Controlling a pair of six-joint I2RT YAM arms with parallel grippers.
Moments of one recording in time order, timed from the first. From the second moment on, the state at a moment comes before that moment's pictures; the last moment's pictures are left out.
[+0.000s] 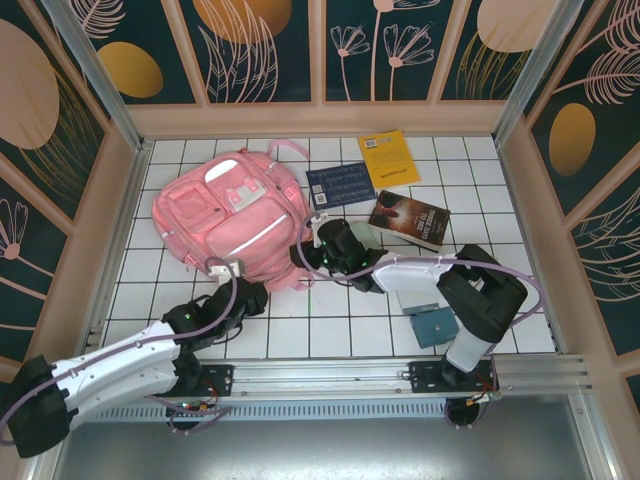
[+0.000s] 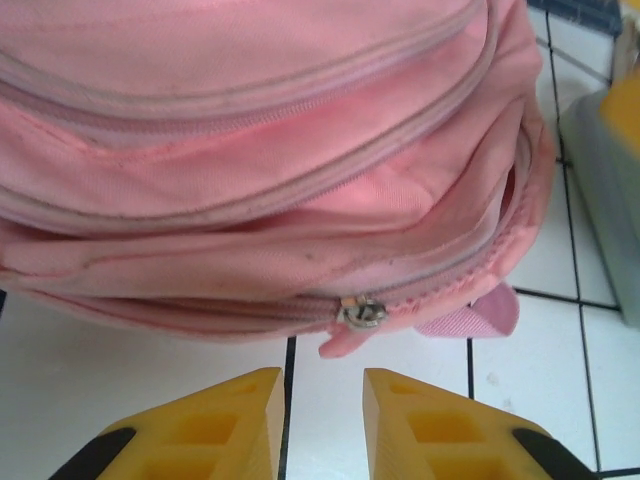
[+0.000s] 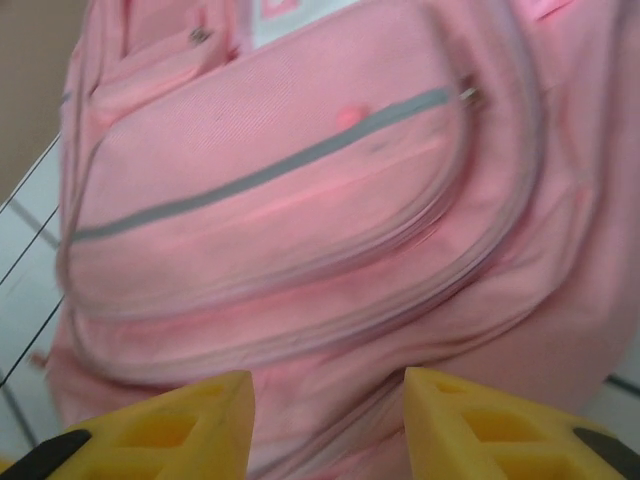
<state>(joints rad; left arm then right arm) -0.93 0.82 0.33 -0.32 -0.35 -1.04 0.90 1.68 0.86 0.28 -0.01 0.50</state>
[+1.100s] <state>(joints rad) -1.13 1.42 0.64 -0.52 -0.73 -1.27 0.89 1.68 0.85 0.20 0.06 0.57</state>
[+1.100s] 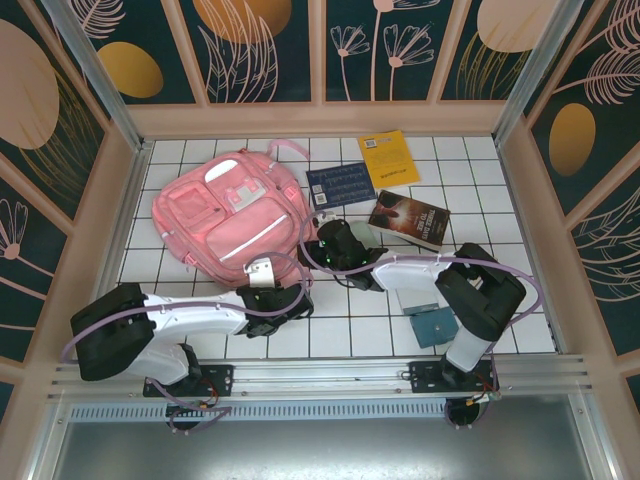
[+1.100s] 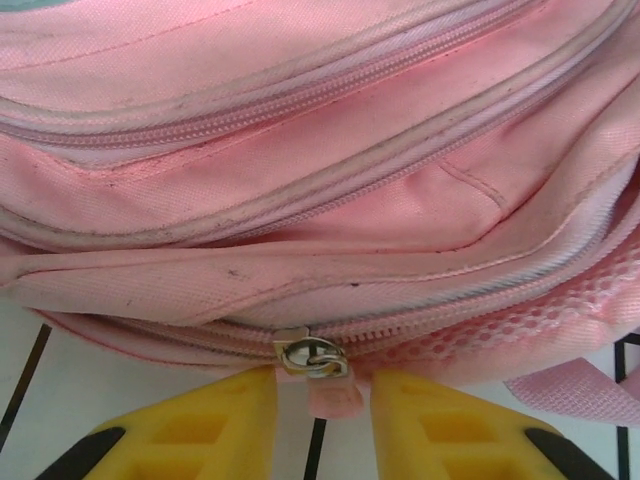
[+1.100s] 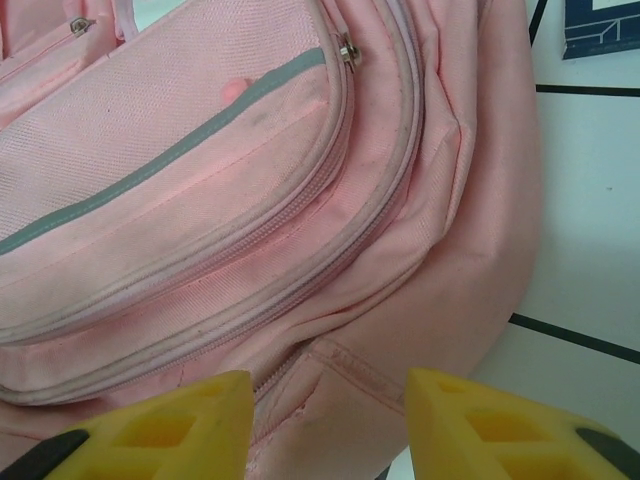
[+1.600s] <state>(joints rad) -1.06 1.48 0.66 -0.46 -0.74 -1.22 0.89 1.68 0.83 0.21 0.06 0.58</state>
